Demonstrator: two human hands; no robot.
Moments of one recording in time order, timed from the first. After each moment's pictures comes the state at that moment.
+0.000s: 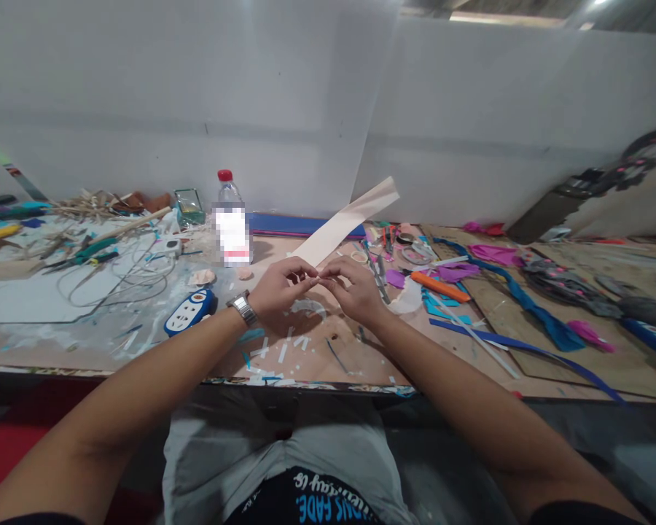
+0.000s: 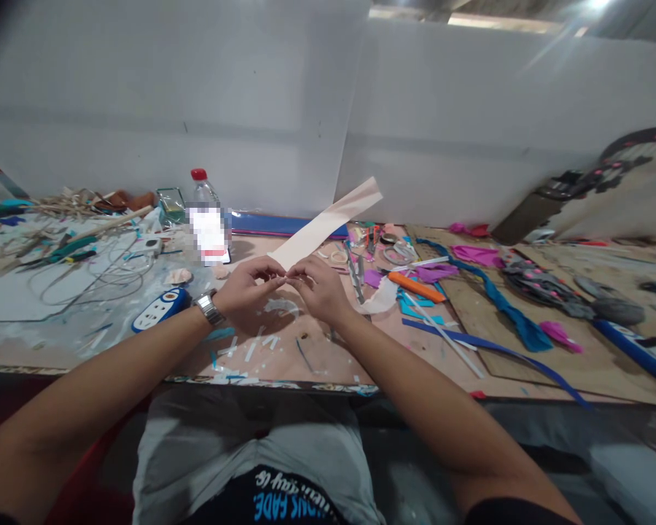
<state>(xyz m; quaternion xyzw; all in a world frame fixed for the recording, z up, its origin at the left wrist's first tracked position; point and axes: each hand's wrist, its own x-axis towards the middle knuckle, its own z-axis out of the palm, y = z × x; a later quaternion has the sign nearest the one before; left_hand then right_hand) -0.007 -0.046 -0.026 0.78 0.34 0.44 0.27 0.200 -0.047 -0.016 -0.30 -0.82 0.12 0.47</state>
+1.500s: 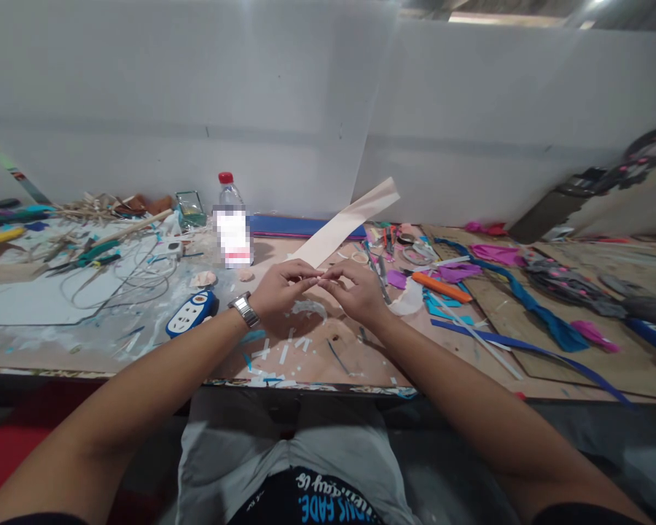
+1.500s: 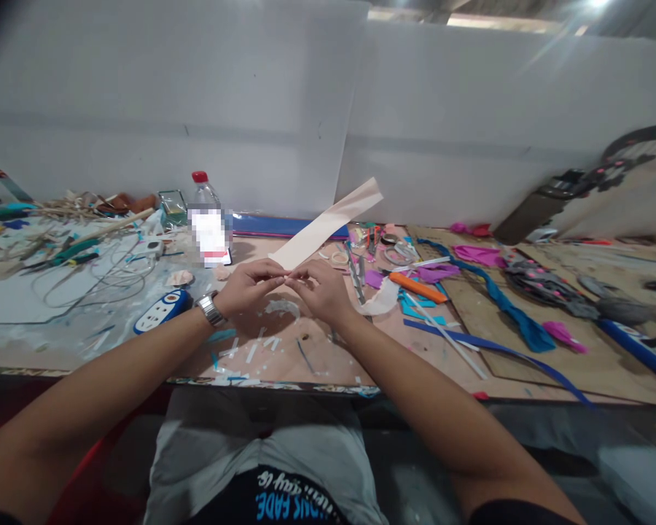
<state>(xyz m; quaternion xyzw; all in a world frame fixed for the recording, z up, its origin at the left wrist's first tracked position) -0.007 -0.046 -0.025 0.78 0.30 0.47 0.30 0.201 -0.048 -0.019 -0.32 -0.81 0.09 0.48</state>
